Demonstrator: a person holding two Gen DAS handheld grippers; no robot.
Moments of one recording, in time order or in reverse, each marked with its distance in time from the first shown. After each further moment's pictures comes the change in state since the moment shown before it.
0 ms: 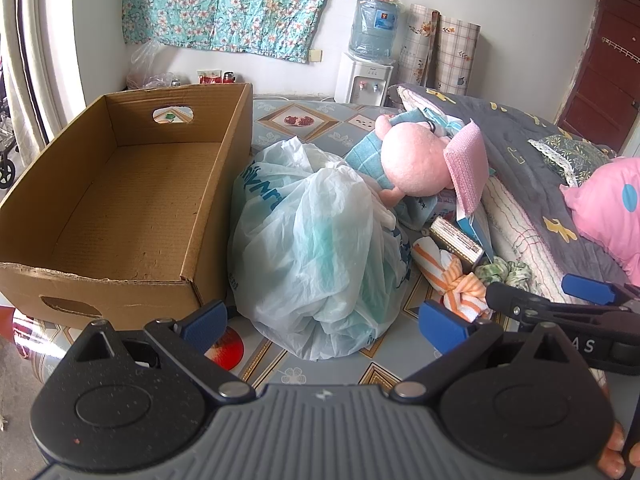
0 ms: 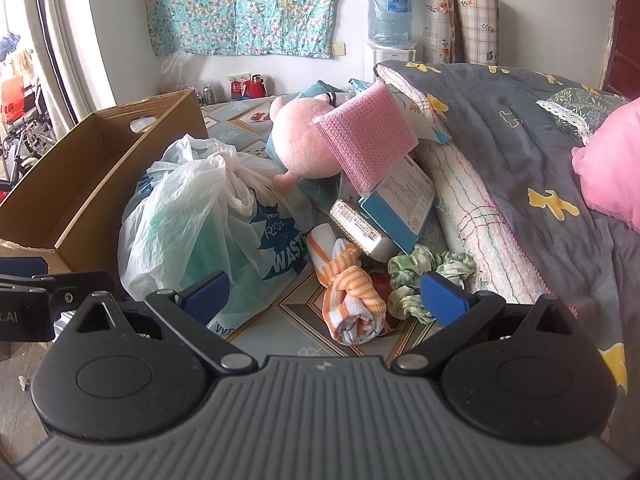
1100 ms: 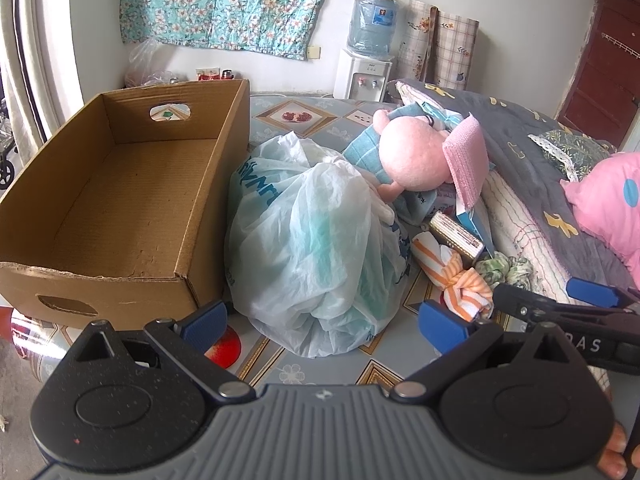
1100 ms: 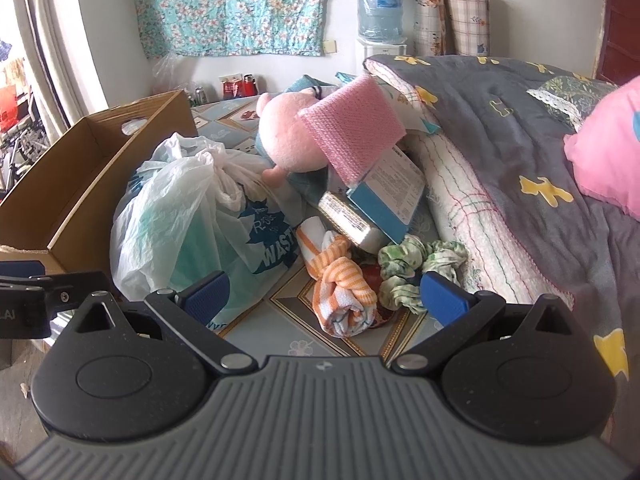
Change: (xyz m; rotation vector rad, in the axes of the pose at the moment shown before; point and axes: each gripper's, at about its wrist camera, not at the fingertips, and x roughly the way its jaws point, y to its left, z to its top) left arm 0.005 -0.003 -0.004 0.008 0.004 0.002; right arm 0.001 -0.012 -0.009 0.045 0.004 -0.019
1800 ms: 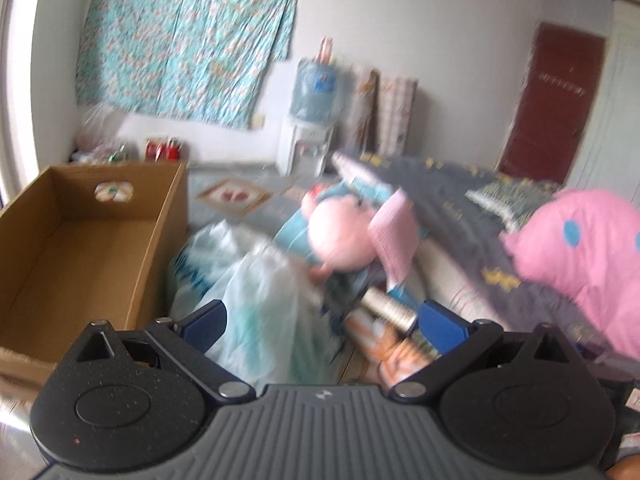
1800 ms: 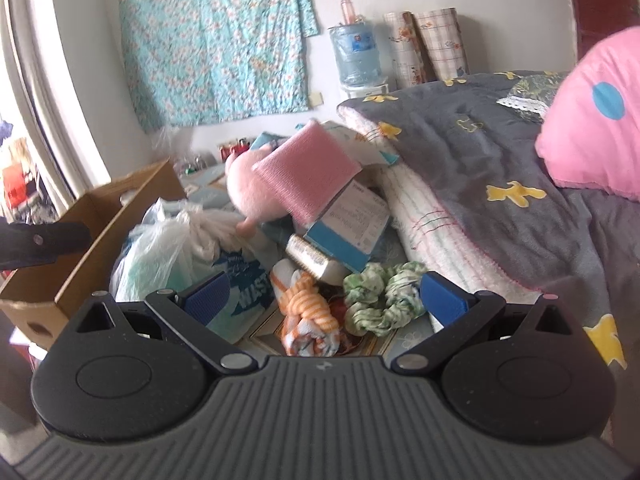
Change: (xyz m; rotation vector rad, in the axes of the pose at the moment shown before) left arm -0.018 -0.022 0.024 0.059 -0.239 -0.175; right arm -0.023 -0.068 -0.015 0.163 -0.178 0.058
